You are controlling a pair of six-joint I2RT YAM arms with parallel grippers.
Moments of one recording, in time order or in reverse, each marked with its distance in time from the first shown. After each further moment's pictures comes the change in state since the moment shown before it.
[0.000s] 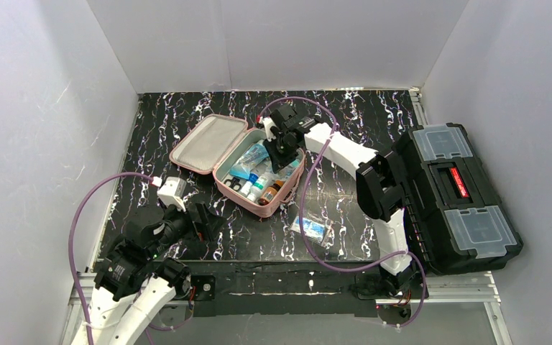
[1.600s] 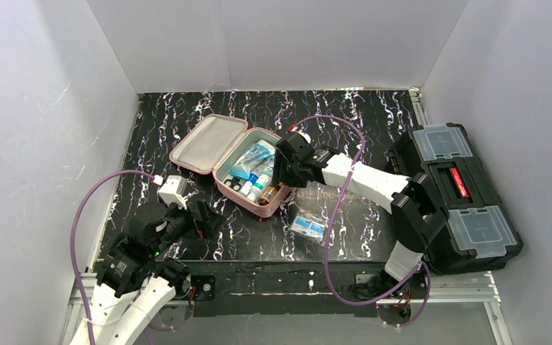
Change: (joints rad) left arm 0.000 0.026 0.000 -0.001 -0.025 -0.004; right arm 0.140 -0.387 -0.495 0.245 0.364 0.788
